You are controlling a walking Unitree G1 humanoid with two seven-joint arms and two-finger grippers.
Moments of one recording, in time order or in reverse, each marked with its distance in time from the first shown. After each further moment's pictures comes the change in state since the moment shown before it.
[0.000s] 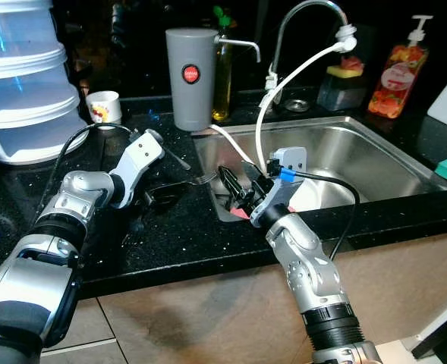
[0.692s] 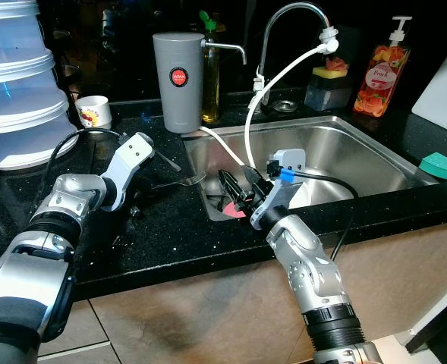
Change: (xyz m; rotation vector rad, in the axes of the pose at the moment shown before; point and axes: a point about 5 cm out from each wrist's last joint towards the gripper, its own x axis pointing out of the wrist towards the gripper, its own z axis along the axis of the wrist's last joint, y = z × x) left arm -0.007 0.007 -0.010 -0.102 0.025 0.038; right arm 0.000 -0.001 0.001 0.012 0.017 -0.006
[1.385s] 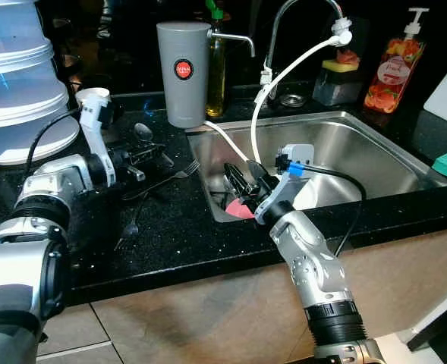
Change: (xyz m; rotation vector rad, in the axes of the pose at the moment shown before) left arm -0.036 0.016 0.052 -0.490 -0.632 -0.329; right arm 0.003 -0.005 0.008 0.043 -0.028 -0.025
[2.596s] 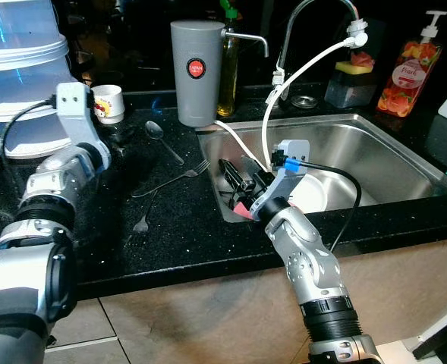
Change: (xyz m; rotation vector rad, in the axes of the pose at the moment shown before) left arm 0.007 0.028 -0.006 0.154 0.055 0.735; right arm 0.005 0.006 0.002 0.011 -0.007 0.022
